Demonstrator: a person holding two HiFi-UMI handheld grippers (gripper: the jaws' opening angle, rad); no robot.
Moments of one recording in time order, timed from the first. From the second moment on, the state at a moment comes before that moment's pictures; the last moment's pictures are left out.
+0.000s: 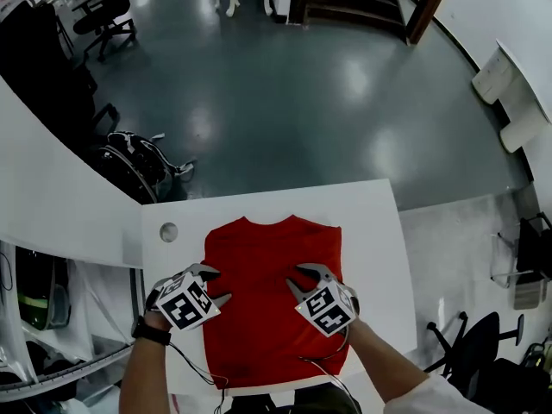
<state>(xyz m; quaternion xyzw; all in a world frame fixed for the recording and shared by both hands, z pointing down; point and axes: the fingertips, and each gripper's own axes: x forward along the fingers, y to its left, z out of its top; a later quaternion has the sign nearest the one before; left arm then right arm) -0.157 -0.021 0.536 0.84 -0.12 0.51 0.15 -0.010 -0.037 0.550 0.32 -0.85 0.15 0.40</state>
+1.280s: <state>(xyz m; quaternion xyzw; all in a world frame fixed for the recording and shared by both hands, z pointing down) -0.157 -0.043 0.589 0.79 -0.10 0.57 0.19 0.108 -0.033 0.595 0.27 -0.81 0.10 0.51</state>
